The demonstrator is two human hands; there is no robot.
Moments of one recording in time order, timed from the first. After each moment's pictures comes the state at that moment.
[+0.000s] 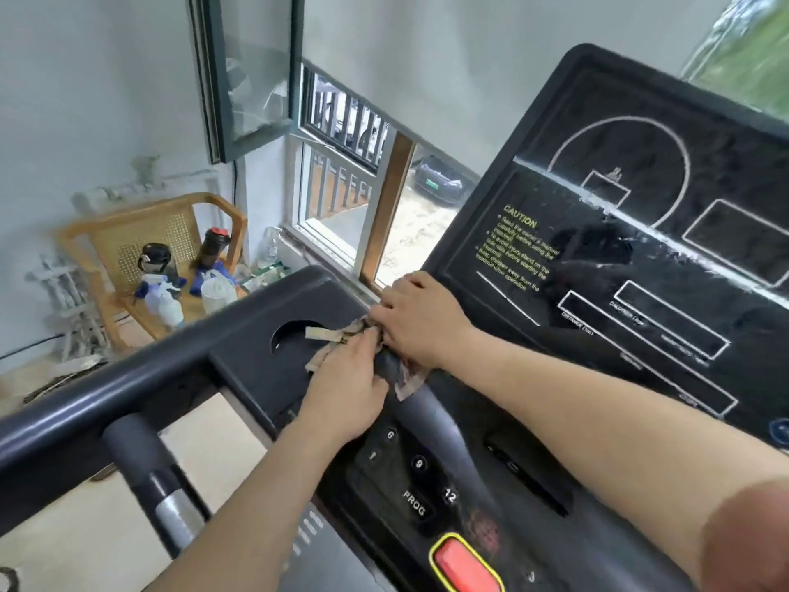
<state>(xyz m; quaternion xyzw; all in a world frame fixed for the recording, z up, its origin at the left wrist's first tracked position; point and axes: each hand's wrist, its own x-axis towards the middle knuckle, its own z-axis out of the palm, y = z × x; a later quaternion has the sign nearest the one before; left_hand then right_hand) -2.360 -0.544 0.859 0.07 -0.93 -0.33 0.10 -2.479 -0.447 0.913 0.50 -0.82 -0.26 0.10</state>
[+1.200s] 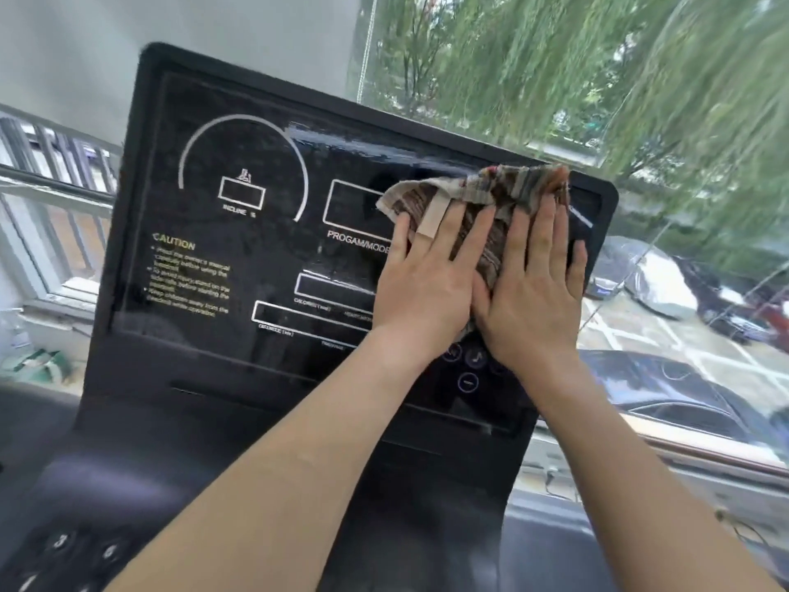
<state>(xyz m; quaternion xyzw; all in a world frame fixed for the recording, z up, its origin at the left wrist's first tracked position) -2.459 -0.238 1.031 -0.28 -0.90 -0.15 0.31 -2.424 -0.113 1.037 -0.09 -0.93 -0.10 0.35</state>
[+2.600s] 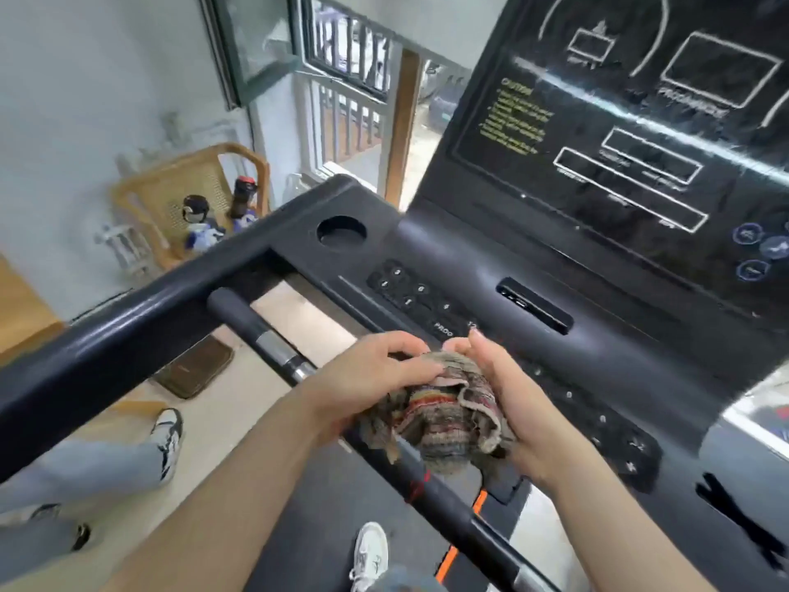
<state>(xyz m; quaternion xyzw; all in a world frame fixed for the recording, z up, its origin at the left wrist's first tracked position) -2.181 -0.506 0.907 0.05 -0.68 -0.71 -0.18 -2.209 -0.335 0.919 -0.02 -0.58 0.74 -0.35</state>
